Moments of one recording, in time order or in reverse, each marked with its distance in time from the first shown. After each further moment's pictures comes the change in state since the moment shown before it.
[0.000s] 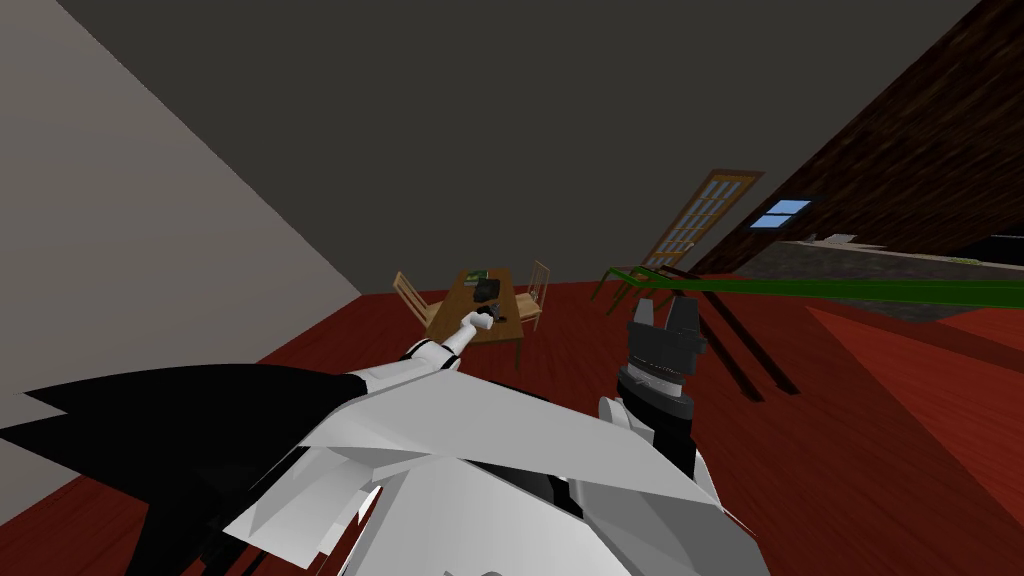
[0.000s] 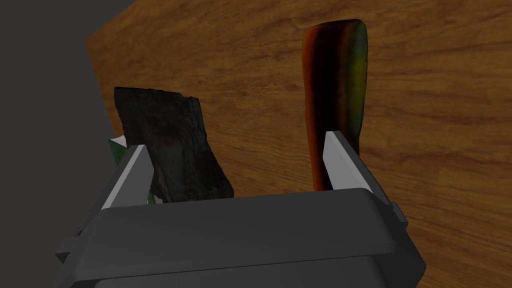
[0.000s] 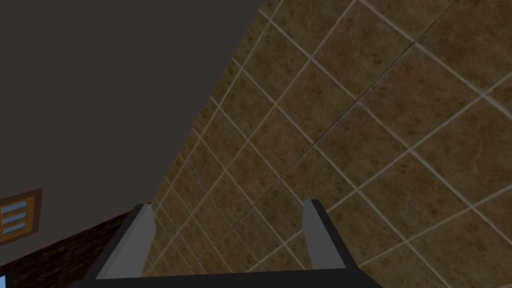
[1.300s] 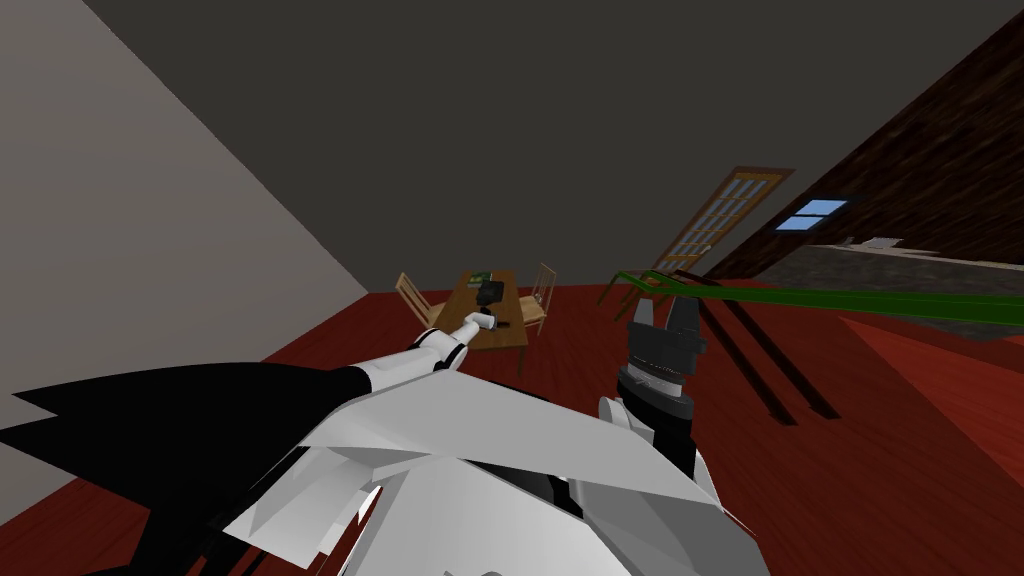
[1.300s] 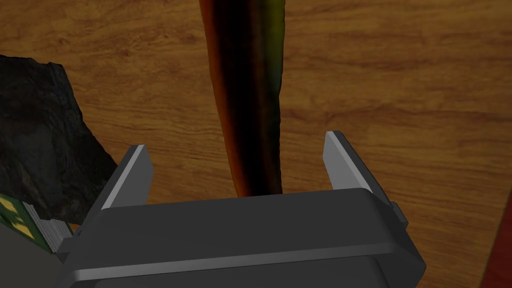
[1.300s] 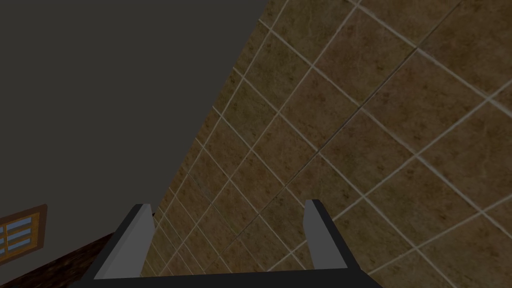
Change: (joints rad) left arm -0.131 -0.020 0.030 0.280 0.020 0.185 0.037; right arm 0.000 0.000 0.000 0.000 0.000 0.000 0.000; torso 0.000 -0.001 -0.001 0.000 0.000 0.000
